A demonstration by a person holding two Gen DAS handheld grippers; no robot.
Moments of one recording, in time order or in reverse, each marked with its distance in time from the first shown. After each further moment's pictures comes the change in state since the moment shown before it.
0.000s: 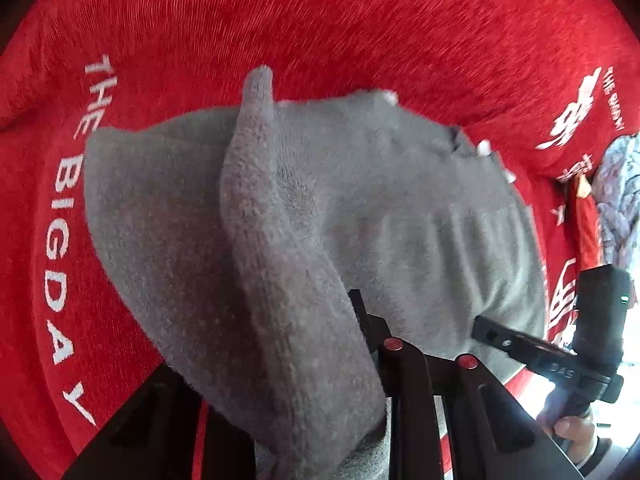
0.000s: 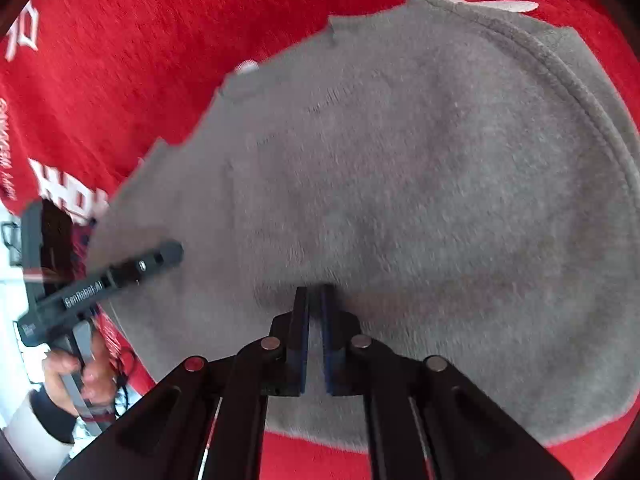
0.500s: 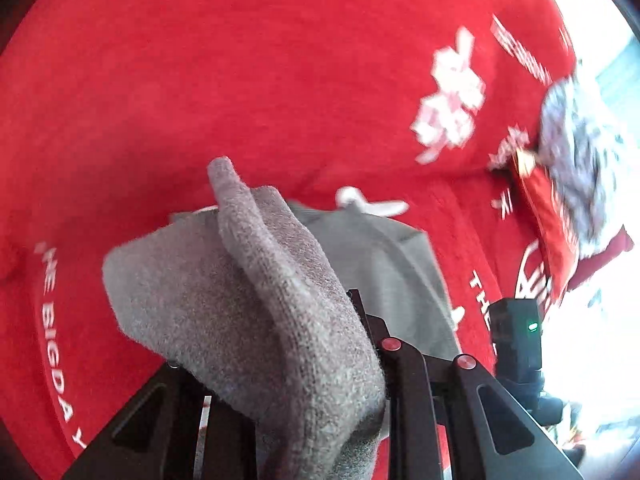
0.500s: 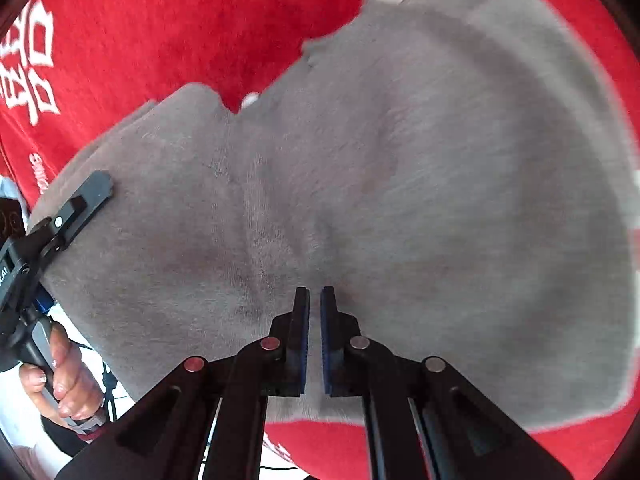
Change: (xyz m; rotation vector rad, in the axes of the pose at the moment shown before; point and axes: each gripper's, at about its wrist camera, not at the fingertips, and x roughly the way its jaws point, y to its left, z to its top) left arm -0.037 -0.194 0.033 0.314 -0.121 0.033; right arm -0.059 -0.066 -0.014 0.142 -0.014 0.203
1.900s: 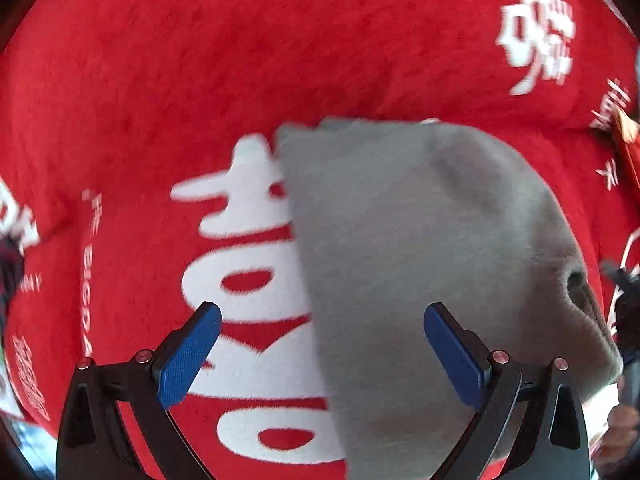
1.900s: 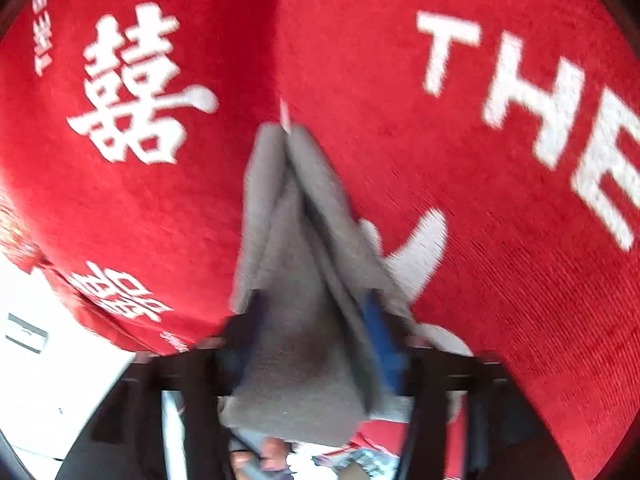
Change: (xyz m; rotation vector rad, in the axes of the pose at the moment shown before) left arm 0.061 -0.011 -0.031 -0.135 0.131 0.375; right arm -0.121 -0.197 0.015 0.544 -0.213 0.509
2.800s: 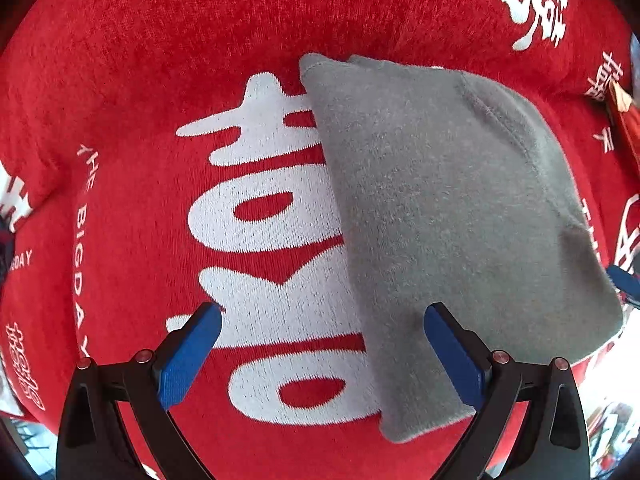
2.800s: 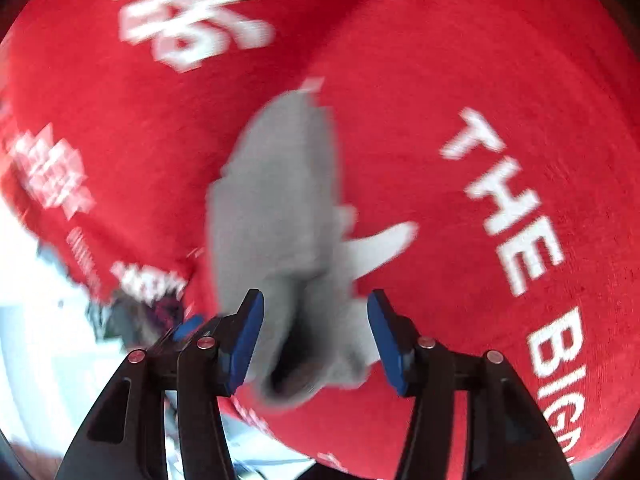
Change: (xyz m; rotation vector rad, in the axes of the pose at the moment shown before) left arm 0.002 0.019 -0.031 0.040 0.077 -0.047; right arm 0.005 0.074 -0.048 -0.537 0.173 -0.374
